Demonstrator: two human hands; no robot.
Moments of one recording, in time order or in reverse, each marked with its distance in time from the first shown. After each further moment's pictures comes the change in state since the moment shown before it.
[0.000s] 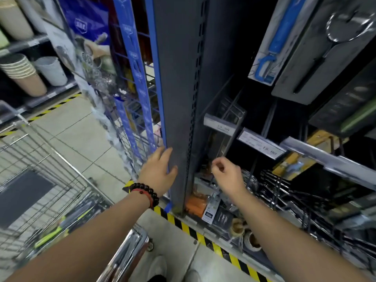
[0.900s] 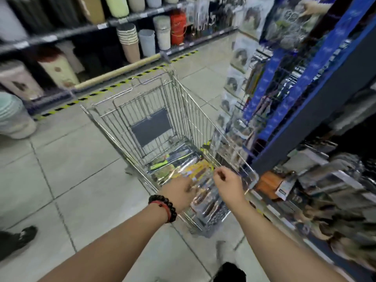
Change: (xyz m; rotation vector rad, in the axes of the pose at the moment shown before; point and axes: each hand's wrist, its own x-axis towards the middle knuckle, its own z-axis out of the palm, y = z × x) left_hand -0.373 -0.290 -0.127 -0.003 -0.268 -0.281; right_hand -0.317 -0.177 0.337 0.001 -0.268 -0.108
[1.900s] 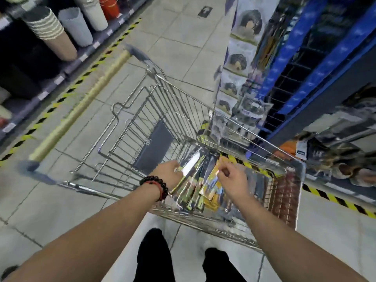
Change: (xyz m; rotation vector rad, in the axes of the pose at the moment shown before) left_hand 0.238 -0.200 -0.123 0.001 -0.242 -0.006; right_hand 0.149 -0.076 0.162 0.082 0.169 0.374
